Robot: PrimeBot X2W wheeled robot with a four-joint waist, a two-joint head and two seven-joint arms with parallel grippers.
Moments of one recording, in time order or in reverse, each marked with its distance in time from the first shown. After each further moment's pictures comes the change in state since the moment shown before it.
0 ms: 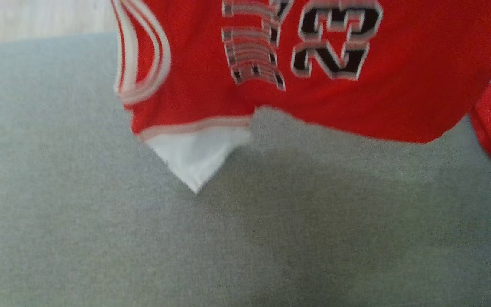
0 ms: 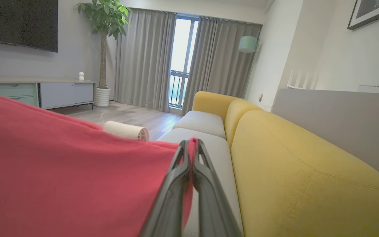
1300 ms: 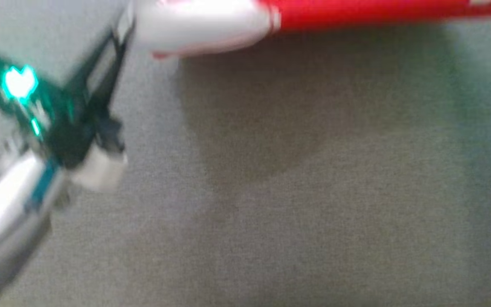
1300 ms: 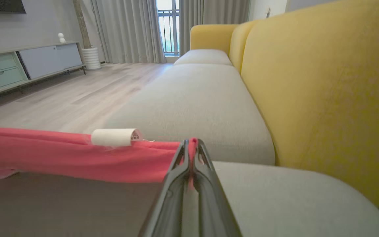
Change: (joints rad) left arm 0.613 0.139 -0.073 -0.388 -0.276 0.225 -0.087; right arm 0.114 0.091 0.166 0.423 0.053 0.000 -0.436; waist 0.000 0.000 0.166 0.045
